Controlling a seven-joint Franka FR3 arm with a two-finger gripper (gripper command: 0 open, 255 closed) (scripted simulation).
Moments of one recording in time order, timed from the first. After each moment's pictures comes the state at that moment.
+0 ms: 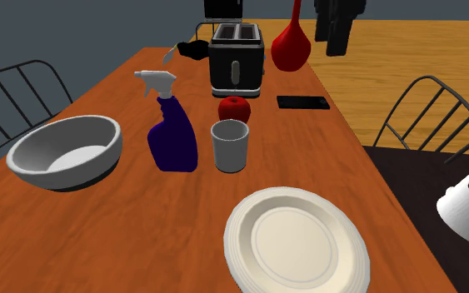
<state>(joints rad) -0.04 -0.41 0.02 -2.27 0.06 1.77 -0.04</state>
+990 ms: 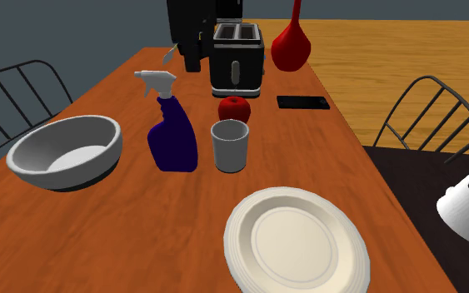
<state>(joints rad) -0.05 0.16 0.01 -1.75 0.03 1.87 -0.04</state>
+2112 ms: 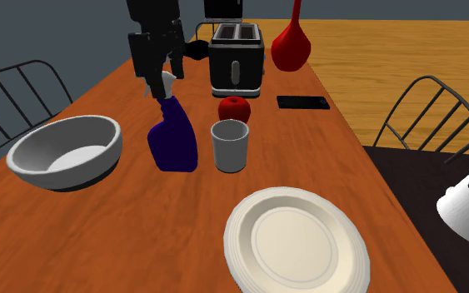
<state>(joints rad) -0.05 0.39 0.01 -1.56 0.02 1.92 -0.03</state>
